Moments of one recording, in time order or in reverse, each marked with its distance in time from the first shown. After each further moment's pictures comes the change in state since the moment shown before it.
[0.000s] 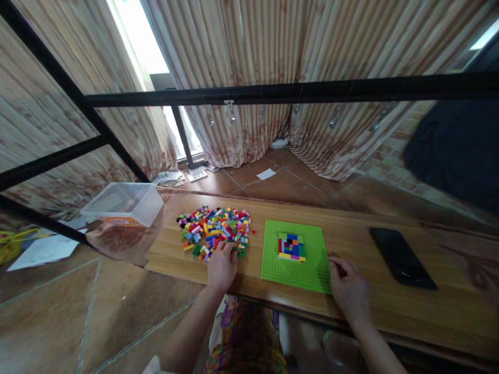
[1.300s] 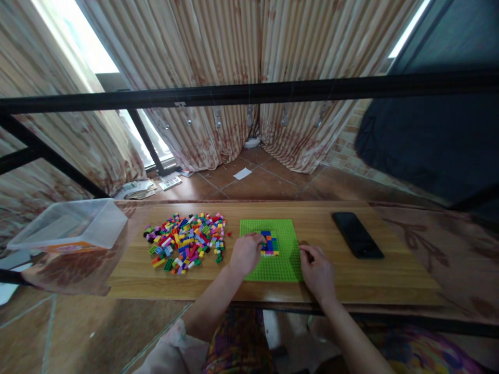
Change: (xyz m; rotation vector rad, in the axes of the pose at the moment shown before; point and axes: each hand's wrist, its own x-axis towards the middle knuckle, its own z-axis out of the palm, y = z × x) left_hand 0.044 0.106 0.042 -0.143 -0.297 0.489; right_hand 0.004 -0.010 0.001 0.056 0.012 0.027
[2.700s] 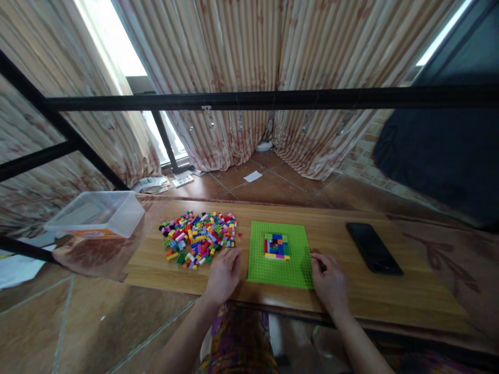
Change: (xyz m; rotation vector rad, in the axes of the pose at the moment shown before) left_hand -0.083 -0.038 -0.025 -0.137 0.331 -0.108; right_hand -0.002 0.003 -0.001 -0.025 -0.011 -0.016
